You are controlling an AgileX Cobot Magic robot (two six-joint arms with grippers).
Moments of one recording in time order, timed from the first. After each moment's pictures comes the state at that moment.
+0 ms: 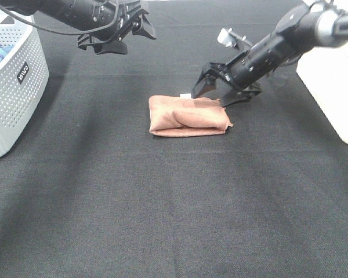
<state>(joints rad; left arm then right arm) -0.26 2.25 -1.88 -0.78 0.56 0.24 0.14 2.45 -1.95 0.70 0.89 -0.50</state>
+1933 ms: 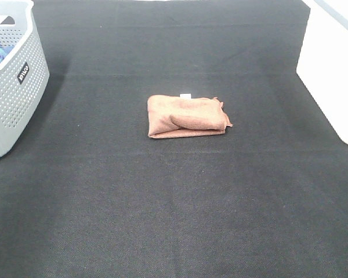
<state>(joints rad) -0.26 0.75 -0.83 0.04 1.20 -0.01 0.14 0.80 -0.69 0.19 1.13 -0.14</state>
